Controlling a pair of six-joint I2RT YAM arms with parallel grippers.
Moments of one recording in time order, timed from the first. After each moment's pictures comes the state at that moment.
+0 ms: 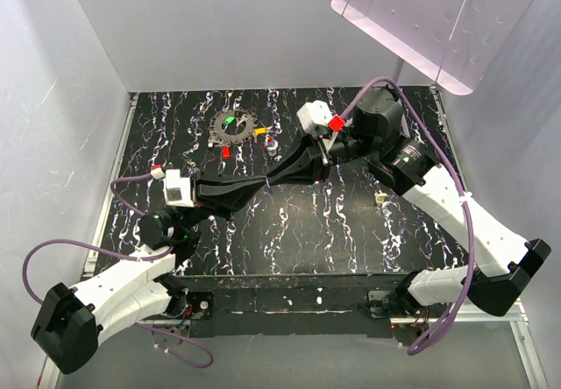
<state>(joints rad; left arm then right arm) -0.66 0.89 0.44 1.36 0.51 -0.57 0.80 1.29 1.50 -0.27 -1.09 -0.15</state>
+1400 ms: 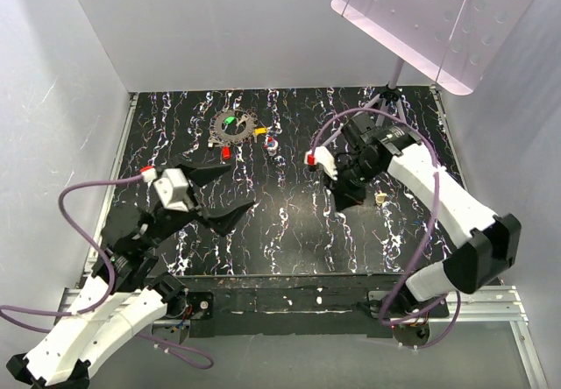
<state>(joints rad) -0.66 0.46 0.75 0.06 0.36 -0.12 0.61 1.43 1.48 -1.30 -0.60 -0.74</state>
